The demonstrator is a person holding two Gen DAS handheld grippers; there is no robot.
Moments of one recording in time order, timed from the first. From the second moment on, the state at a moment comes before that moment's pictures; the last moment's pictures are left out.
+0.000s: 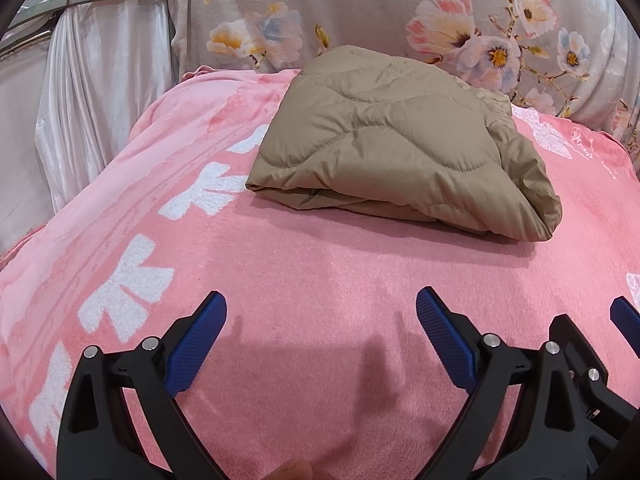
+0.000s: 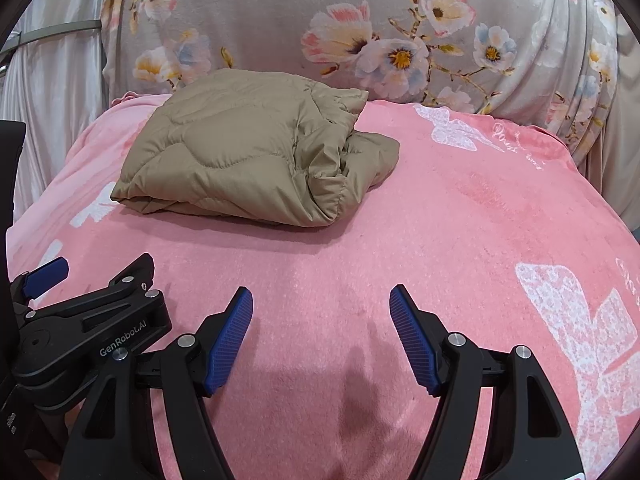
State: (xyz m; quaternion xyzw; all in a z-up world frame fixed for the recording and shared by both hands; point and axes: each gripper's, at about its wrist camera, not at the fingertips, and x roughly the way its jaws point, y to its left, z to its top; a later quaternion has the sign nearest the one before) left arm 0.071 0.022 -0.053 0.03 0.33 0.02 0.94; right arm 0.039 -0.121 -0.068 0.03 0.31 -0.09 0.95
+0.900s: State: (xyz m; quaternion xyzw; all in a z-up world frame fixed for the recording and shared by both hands) left arm 0.068 0.019 -0.050 0.03 0.32 0.03 0.95; right arm 0.037 -0.119 -0.066 0.02 0.30 -0.09 0.95
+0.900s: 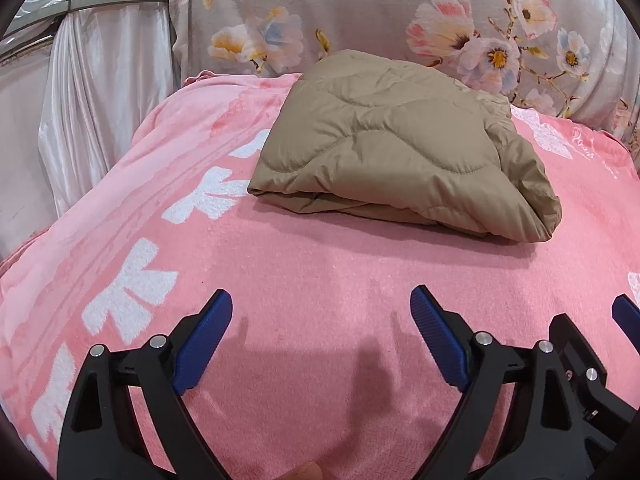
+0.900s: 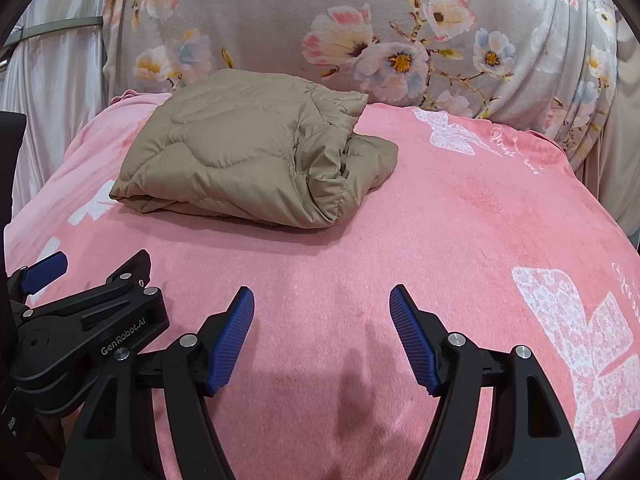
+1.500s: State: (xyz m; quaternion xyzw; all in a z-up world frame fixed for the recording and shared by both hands) left arm 0.070 0.018 -0.049 0.04 0.33 0.03 0.94; right arm 0.037 -0.120 -0.067 0.02 0.30 -0.09 0.95
